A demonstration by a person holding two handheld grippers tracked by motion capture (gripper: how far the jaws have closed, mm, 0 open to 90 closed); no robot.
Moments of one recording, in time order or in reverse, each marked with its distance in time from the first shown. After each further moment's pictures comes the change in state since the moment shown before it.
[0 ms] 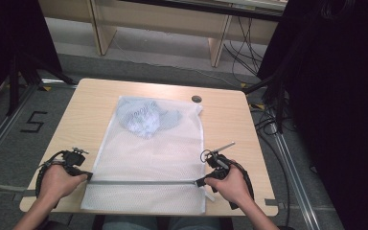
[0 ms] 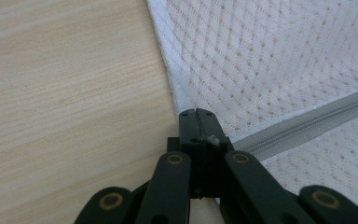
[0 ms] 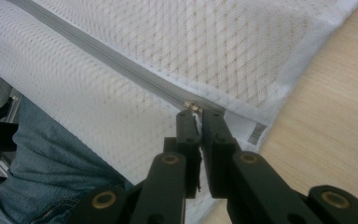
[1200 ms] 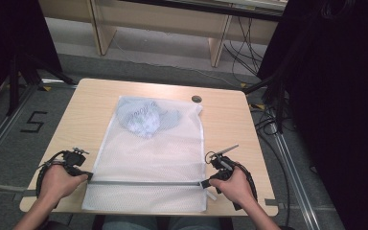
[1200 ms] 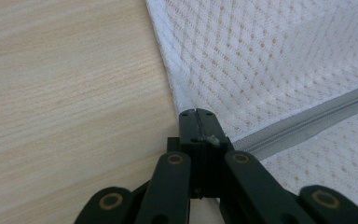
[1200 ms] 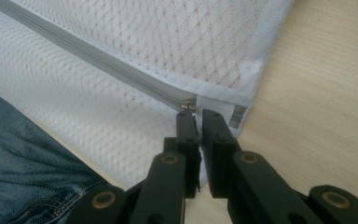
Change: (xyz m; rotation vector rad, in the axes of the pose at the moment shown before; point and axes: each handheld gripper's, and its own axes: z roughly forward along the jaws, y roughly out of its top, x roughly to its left) left arm -0.001 0.000 0.000 -0.006 0.000 0.002; right arm -0.017 -0.007 0.005 0.009 -0.028 0.059
